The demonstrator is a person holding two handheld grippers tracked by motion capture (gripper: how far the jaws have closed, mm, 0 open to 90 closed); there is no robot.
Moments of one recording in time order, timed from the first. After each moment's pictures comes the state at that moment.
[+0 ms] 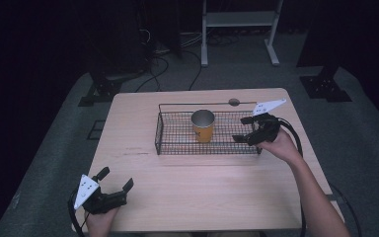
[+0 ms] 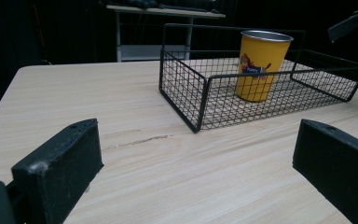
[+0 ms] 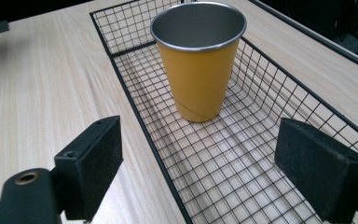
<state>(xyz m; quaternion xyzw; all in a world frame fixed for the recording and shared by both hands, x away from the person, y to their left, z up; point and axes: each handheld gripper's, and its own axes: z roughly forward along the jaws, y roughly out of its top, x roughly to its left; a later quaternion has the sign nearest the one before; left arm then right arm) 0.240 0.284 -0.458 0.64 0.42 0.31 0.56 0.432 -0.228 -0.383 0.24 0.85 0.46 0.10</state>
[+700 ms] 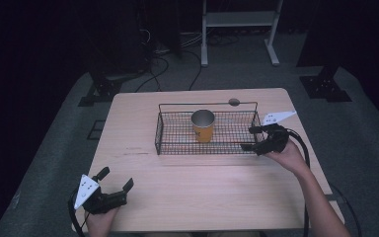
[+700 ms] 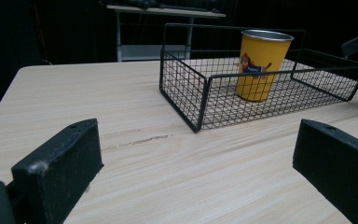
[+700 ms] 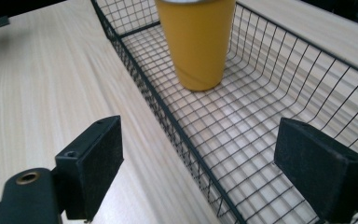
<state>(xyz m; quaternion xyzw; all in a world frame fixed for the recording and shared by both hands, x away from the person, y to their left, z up) 0.240 0.284 -0.458 0.64 0.42 0.31 0.56 0.412 -0.254 -0.408 0.26 0.84 0.46 0.08</state>
